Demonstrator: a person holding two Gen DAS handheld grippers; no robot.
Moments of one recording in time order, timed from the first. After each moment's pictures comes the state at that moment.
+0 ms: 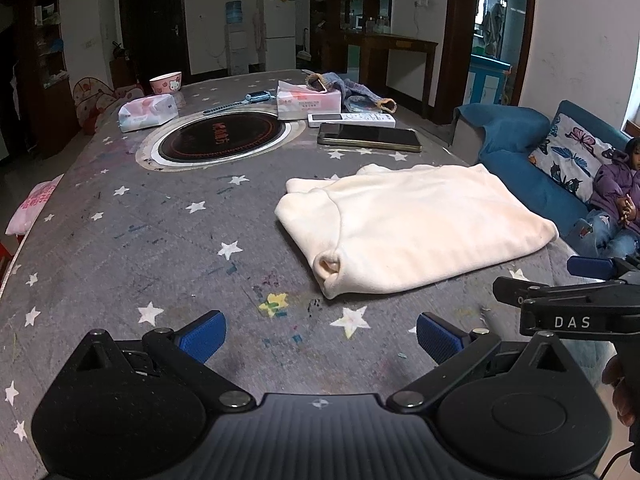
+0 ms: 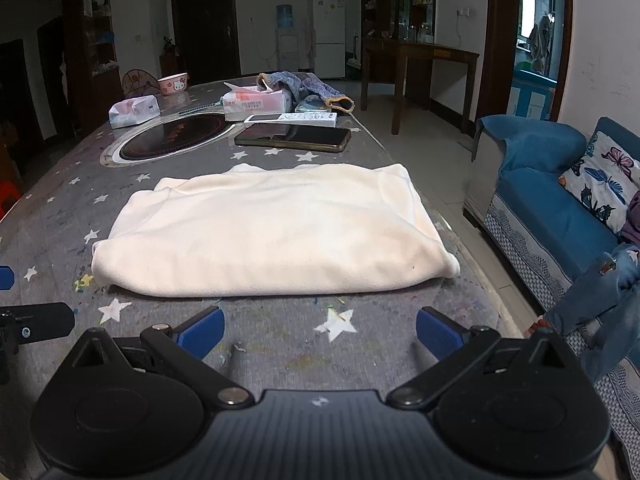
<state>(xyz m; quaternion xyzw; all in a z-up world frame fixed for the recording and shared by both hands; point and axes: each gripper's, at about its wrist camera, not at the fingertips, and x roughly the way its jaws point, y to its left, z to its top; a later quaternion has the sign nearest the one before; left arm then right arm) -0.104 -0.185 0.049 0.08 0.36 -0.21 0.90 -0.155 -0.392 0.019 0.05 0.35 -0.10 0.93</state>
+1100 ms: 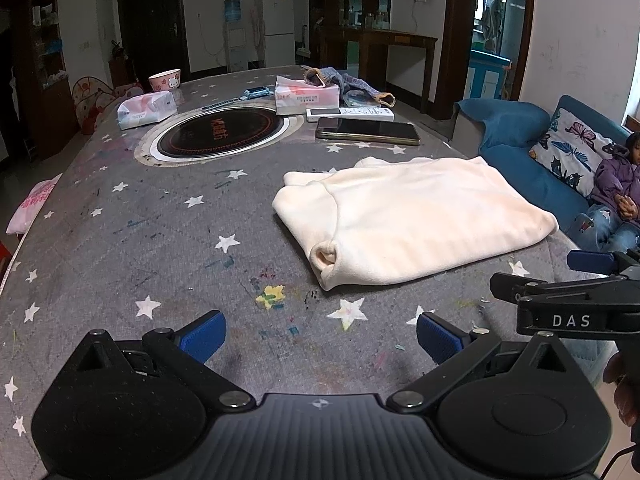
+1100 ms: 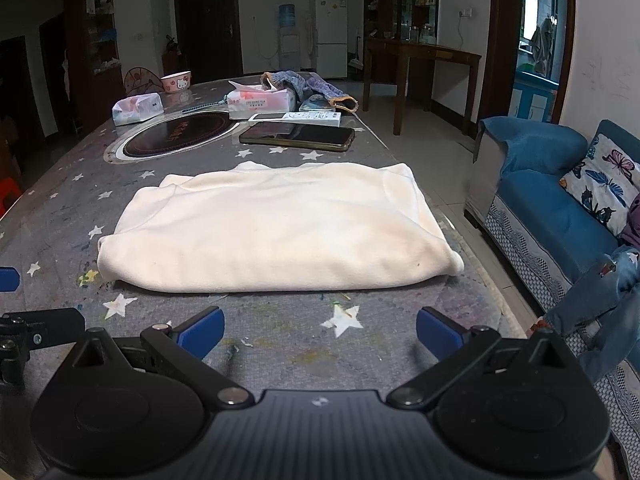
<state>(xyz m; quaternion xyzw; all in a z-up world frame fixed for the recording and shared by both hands) -0.107 -0.187 0.046 0.09 0.37 -0.21 0.90 -0.156 -0.385 0.019 0.05 0.35 -0.10 0.93</state>
